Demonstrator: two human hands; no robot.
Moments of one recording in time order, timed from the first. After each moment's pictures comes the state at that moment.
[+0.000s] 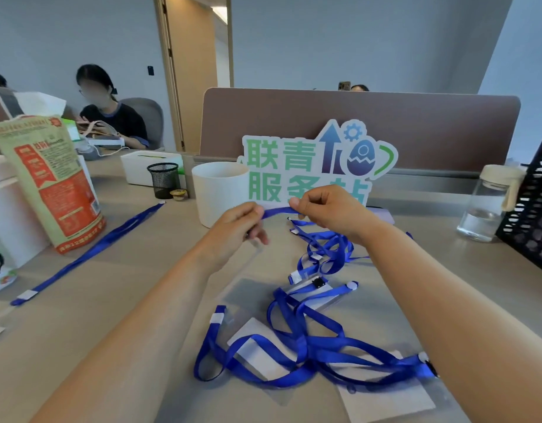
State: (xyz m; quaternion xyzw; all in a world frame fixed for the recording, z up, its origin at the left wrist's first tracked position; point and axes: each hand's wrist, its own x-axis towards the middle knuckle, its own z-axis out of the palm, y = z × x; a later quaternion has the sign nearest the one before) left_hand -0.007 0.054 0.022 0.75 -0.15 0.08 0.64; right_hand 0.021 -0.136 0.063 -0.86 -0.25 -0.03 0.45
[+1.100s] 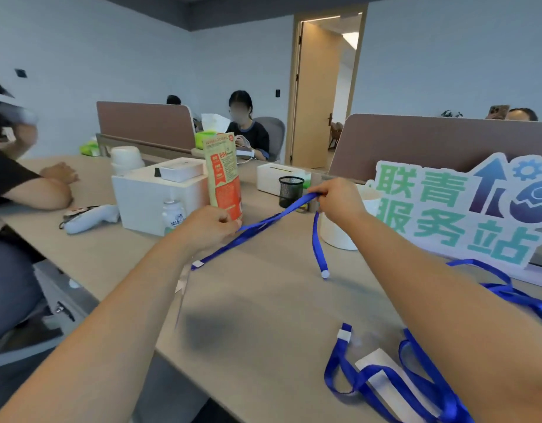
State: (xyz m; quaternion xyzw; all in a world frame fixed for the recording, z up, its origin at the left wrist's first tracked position) left_hand -0.106 0.262 0.053 0.91 0.20 0.17 0.33; right_hand 0.055 0.081 0.080 -0.89 -0.31 -0.13 0.31
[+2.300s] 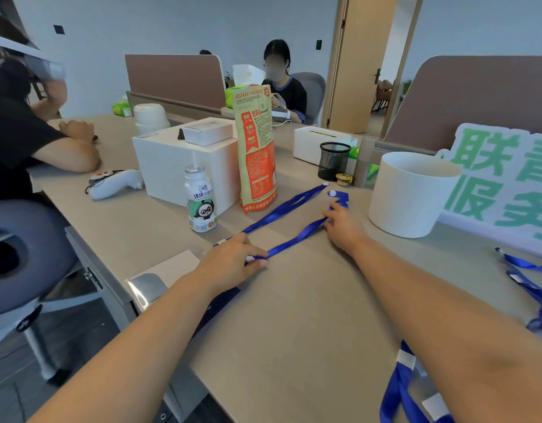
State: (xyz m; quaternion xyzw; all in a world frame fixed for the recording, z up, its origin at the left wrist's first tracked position) left_hand -0.088 0.306 -0.061 0.98 0.13 0.08 0.15; right_hand 0.132 0.166 -0.061 -0.91 -0.37 -0.02 0.19
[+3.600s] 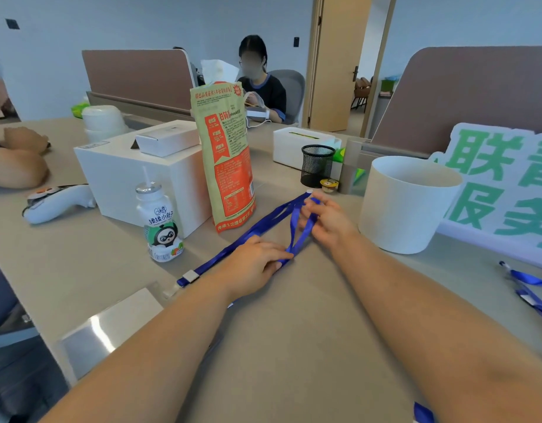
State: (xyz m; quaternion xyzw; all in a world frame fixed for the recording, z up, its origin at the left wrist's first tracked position) left_hand 0.017 0.311 -0.077 0.98 -0.05 0.12 0.16; right_hand 0.169 0.208 -0.046 -0.47 -0.06 0.26 0.84
